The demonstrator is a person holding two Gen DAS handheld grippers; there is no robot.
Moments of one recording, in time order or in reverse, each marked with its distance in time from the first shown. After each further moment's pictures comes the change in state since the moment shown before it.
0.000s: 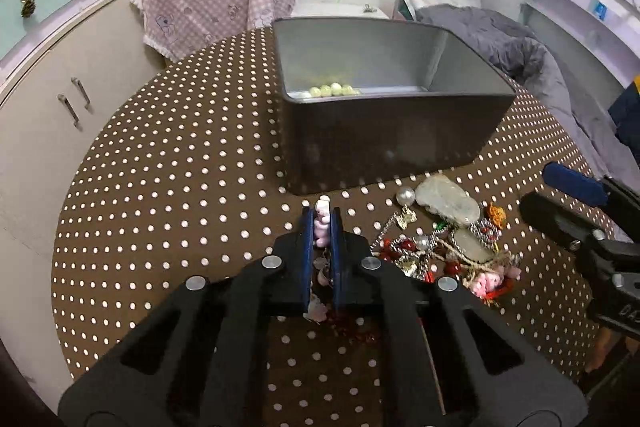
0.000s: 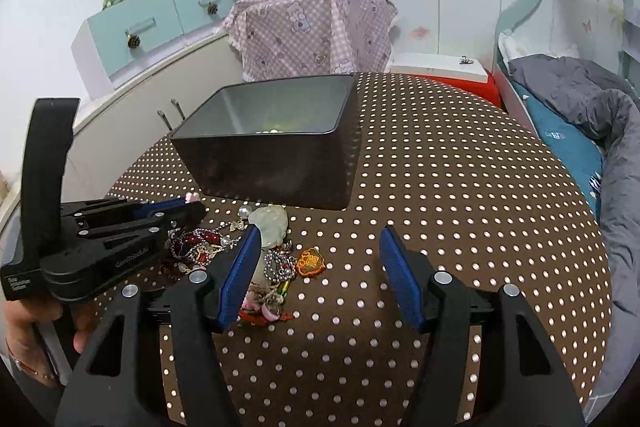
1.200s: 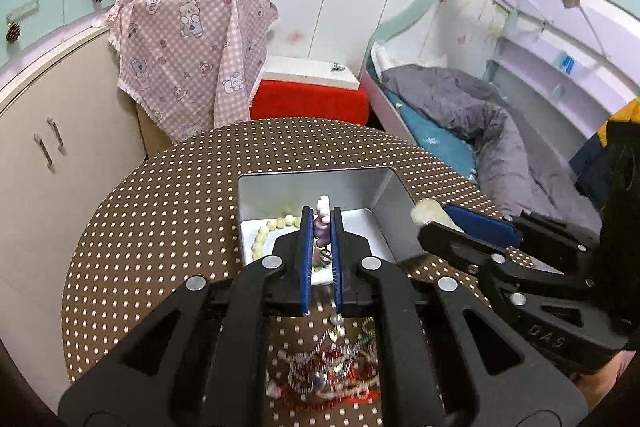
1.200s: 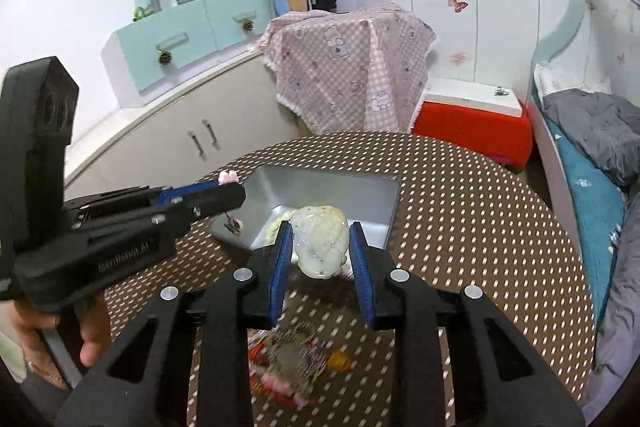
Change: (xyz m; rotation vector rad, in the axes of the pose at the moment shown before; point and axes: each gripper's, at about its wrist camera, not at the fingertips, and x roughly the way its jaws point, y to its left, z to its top) left arm -0.034 -0.004 0.076 -0.039 -0.159 -0.156; right arm 0.001 0.014 0.080 -0.076 -0.043 0.088
